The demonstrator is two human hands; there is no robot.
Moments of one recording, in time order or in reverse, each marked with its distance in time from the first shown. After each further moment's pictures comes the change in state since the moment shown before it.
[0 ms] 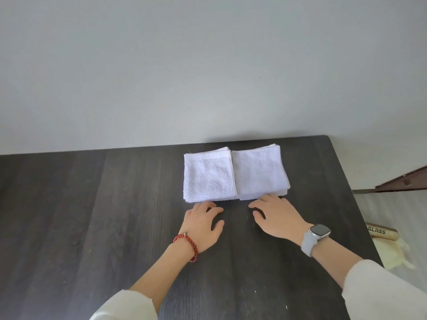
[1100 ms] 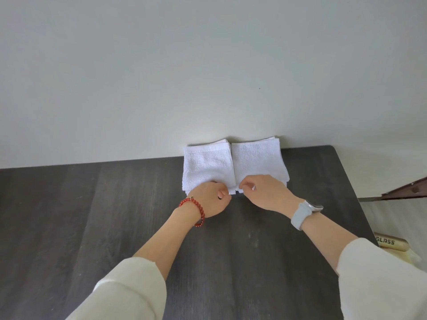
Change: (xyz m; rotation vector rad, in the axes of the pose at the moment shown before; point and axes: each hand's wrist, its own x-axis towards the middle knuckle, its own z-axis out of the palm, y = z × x) left_hand 0.092 0.019 -0.057 -0.078 -0.179 -0.017; right_hand 0.064 -0.005 -0.057 0.317 0.041 0.051
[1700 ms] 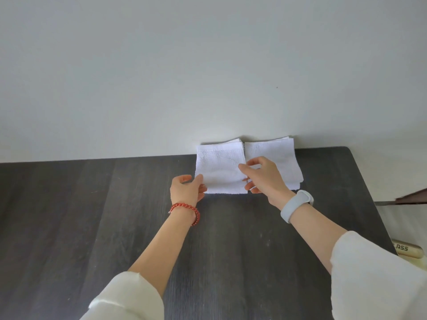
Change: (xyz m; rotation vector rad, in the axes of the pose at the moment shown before) left_hand -0.024 -0.030 -0.014 -1.274 0.637 -0.615; right_hand 0.022 -0.039 0.007 0.805 0.242 0.270
